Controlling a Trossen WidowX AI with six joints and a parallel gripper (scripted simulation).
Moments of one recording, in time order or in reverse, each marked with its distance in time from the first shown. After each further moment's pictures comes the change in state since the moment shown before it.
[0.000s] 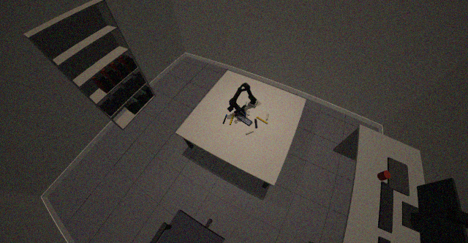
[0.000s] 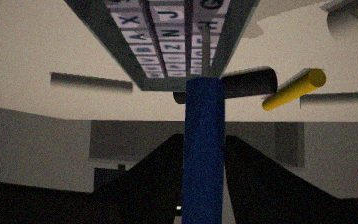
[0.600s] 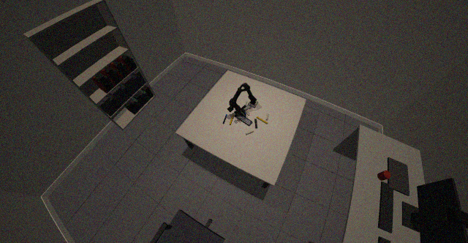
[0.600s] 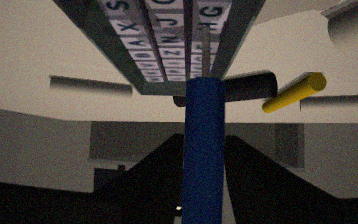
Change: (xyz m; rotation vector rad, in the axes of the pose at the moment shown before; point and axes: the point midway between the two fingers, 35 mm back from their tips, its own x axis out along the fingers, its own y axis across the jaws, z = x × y) arm 0.002 0.000 0.003 0.000 0.000 0.000
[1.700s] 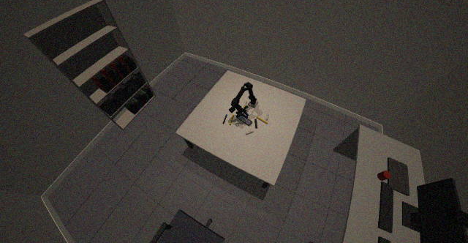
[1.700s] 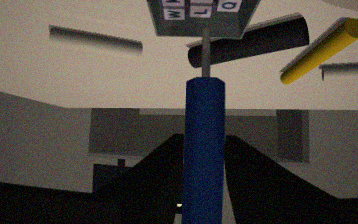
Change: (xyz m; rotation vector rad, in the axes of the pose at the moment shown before) arm 0.014 0.017 -0.054 -0.010 0.003 0.001
